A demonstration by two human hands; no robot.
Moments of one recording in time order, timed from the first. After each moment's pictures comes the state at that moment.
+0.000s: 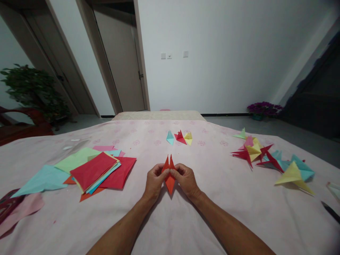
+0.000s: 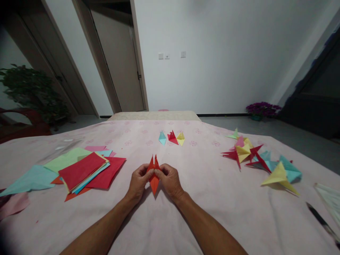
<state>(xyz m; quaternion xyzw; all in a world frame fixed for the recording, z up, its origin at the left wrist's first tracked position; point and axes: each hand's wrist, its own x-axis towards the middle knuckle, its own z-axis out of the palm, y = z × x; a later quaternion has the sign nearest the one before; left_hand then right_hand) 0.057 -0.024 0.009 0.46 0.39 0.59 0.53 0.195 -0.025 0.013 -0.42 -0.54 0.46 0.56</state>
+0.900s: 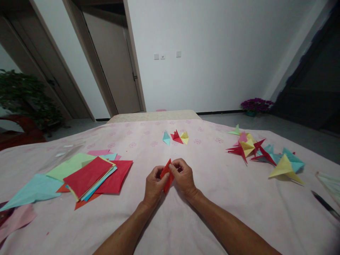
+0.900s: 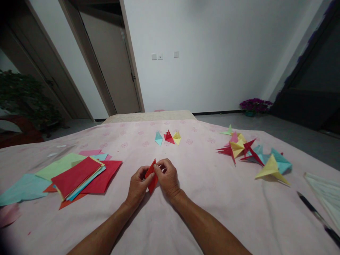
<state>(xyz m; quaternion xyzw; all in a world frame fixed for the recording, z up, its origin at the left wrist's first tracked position) 0.063 -0.029 0.003 0.57 0.44 0.55 0.42 0.193 -0.023 0.020 -0.49 -0.58 0.26 0.60</state>
